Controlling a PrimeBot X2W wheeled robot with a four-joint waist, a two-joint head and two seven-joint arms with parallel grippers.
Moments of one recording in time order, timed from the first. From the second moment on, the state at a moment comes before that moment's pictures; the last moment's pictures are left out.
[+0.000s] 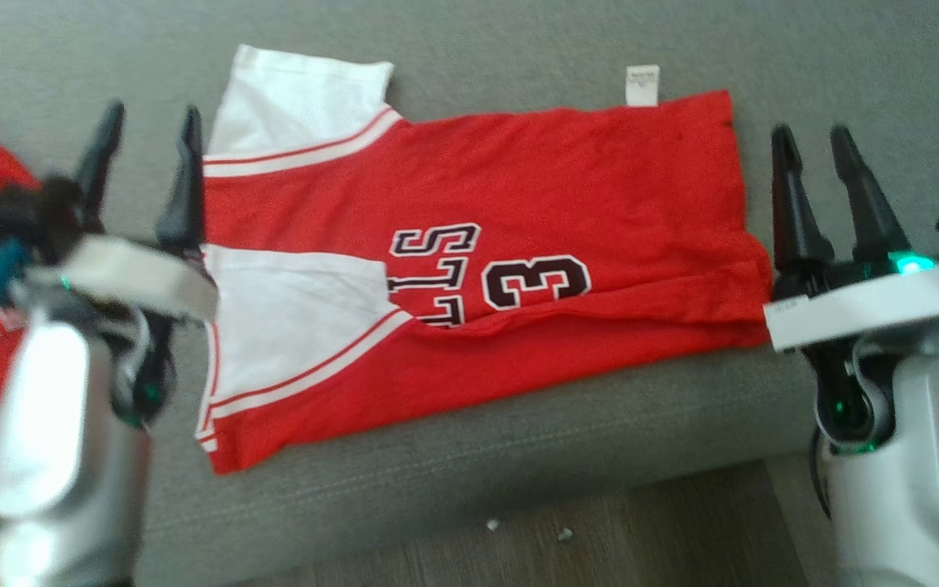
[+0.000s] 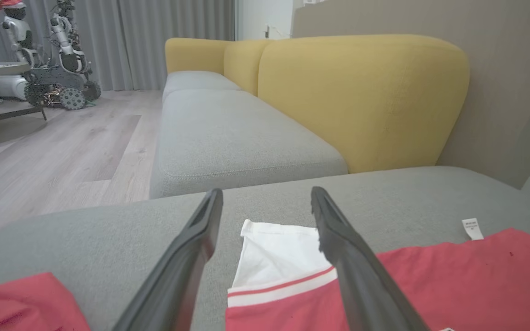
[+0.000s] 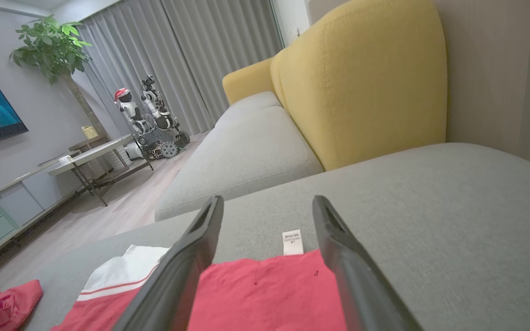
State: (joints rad) left arm -0.44 0.18 -0.09 0.24 -0.21 -0.08 -0.11; right arm -0.34 -0.09 0.10 0.15 0.35 0.12 0.04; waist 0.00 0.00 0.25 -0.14
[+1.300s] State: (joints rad) left arm -1.03 0.55 -0.41 0.76 -0.35 -0.11 0.36; right arm -0.58 -0.06 0.26 0.17 0.32 0.12 -0.01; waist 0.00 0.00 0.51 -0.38
